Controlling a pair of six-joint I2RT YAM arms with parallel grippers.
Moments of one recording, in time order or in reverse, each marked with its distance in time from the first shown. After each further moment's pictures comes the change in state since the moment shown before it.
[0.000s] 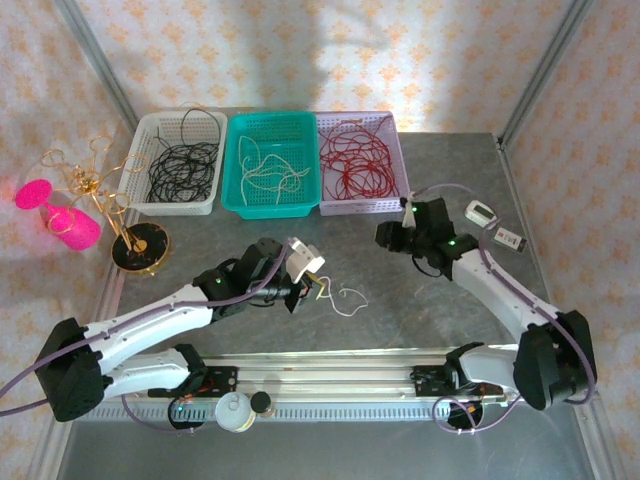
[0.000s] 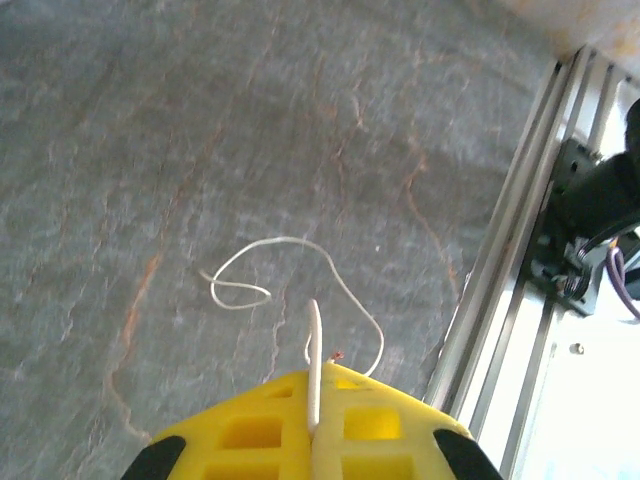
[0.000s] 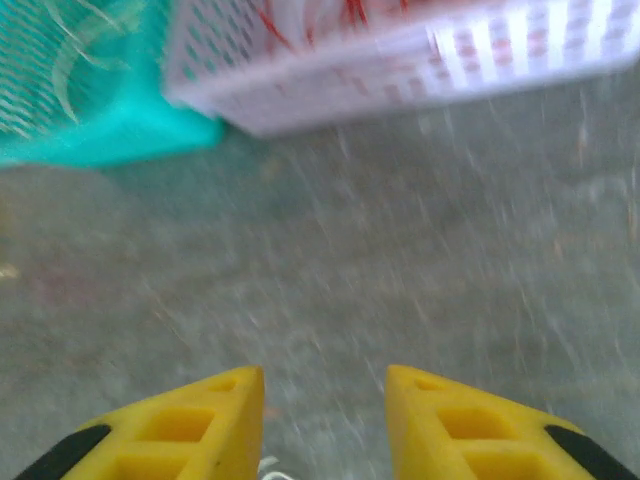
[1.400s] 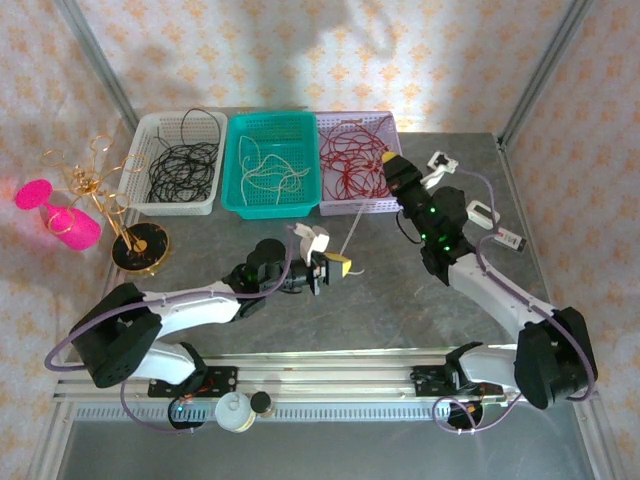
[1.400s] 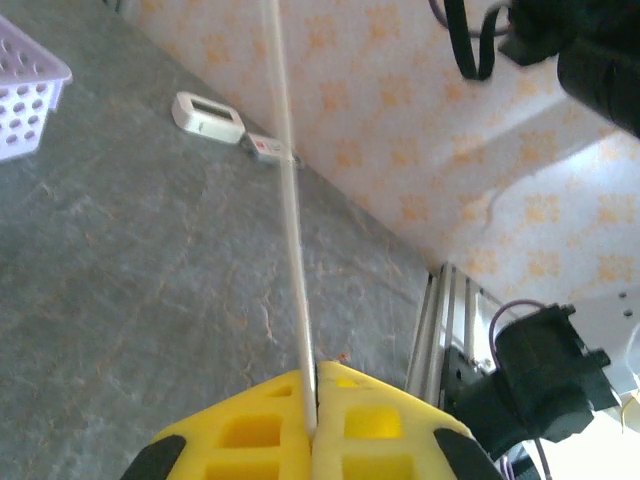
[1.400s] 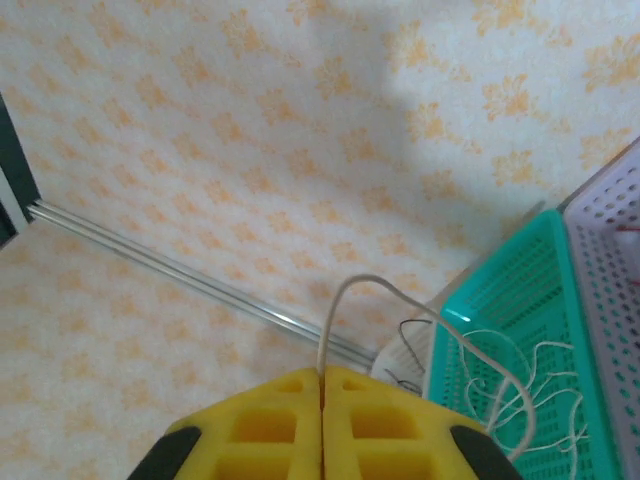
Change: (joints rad) left arm 0.024 0.256 -0.149 0.903 0.117 -0.322; right arm 0.017 -0.029 -0.055 1.045 0.166 0.663
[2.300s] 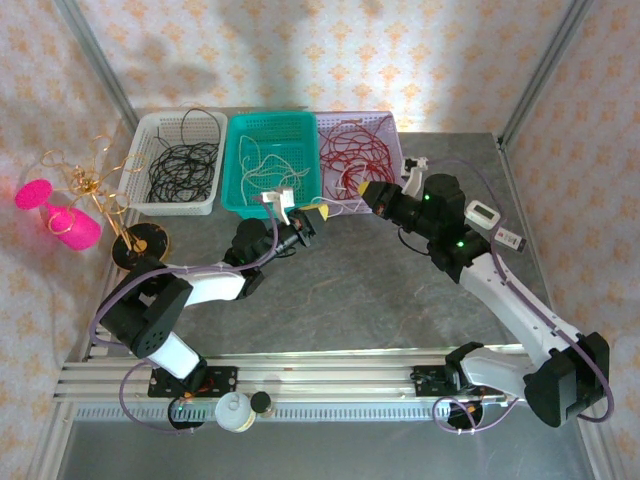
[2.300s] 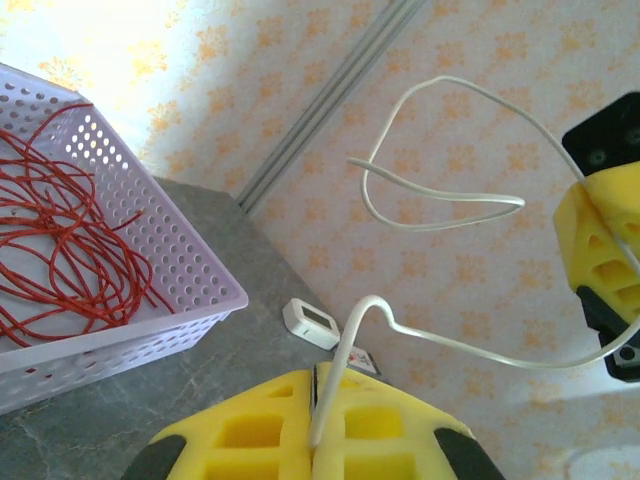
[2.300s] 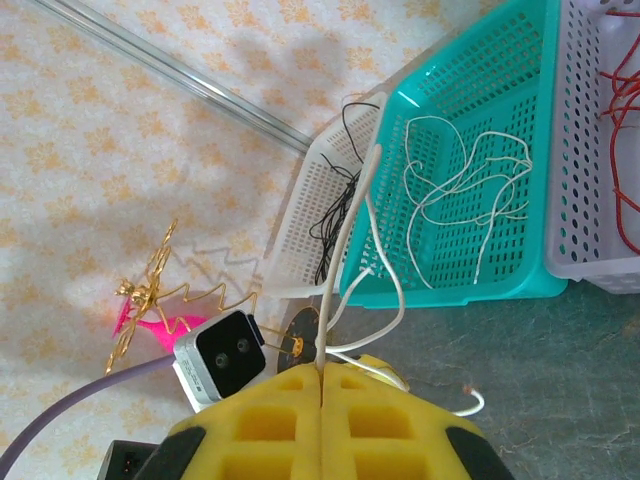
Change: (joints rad) left arm 0.231 0.205 0.058 0.417 -0.158 -0.230; right arm 0.052 -0.105 0.175 -0.662 -0.317 -0.260
